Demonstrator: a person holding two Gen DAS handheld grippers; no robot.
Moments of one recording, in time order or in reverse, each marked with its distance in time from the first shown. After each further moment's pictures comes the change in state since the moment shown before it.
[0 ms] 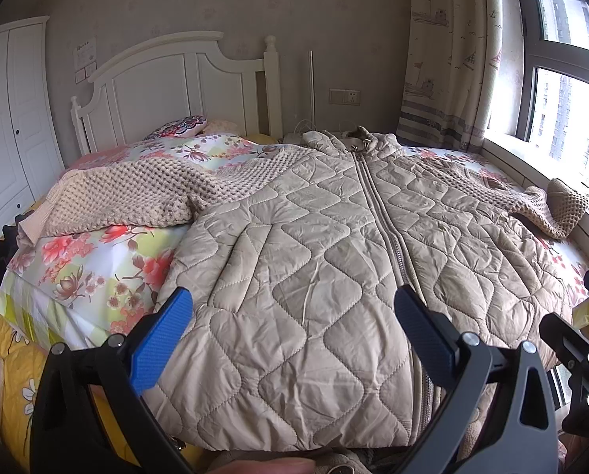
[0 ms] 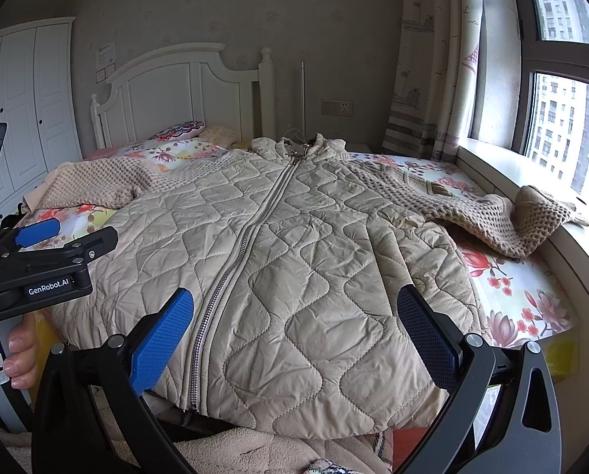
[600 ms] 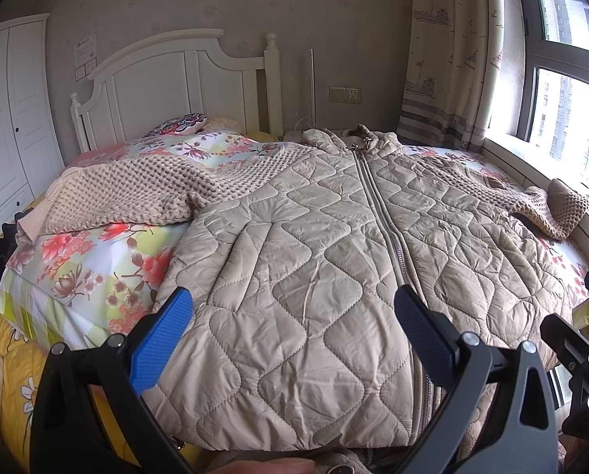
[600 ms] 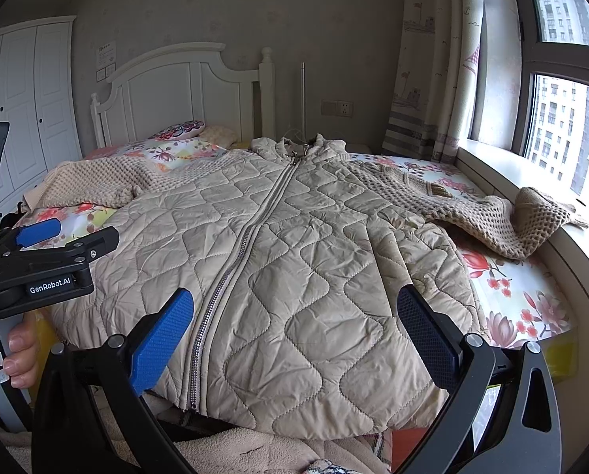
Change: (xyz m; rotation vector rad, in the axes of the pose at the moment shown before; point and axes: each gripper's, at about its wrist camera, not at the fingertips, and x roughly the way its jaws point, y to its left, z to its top) left arm 0.002 -0.001 -0.001 -0.003 0.004 -0.002; right arm 0.000 0.001 0.000 -0.003 -0.002 -0.002
